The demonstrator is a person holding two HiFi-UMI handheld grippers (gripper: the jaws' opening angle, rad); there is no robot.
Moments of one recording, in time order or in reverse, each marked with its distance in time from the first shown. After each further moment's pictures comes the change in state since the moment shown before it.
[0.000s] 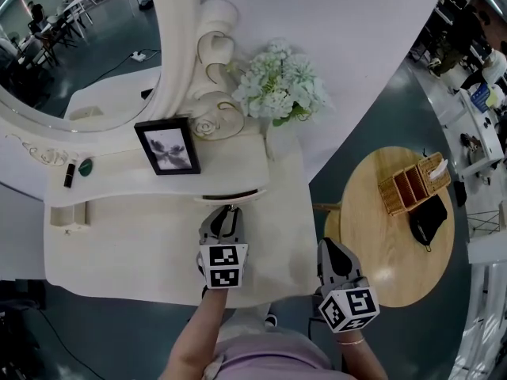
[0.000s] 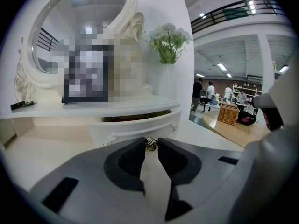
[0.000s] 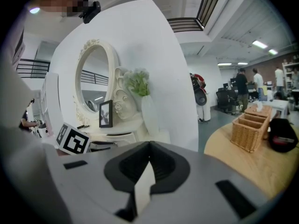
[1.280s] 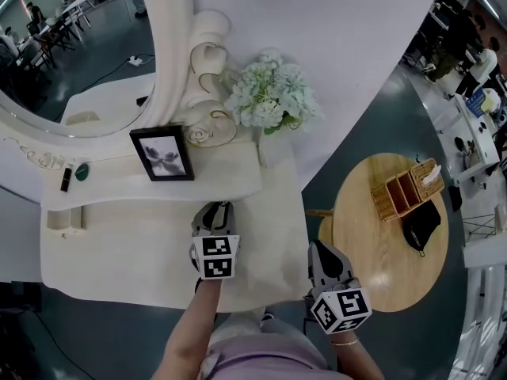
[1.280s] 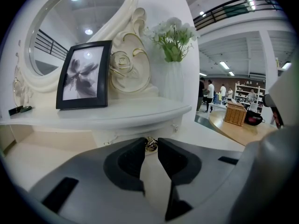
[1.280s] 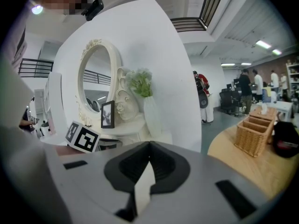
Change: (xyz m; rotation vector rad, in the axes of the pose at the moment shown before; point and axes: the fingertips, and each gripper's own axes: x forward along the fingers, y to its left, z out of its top) left arm 0.023 0.015 0.014 0.011 -0.003 0.040; right arm 0.008 0.004 0.007 -0.020 0.000 0.035
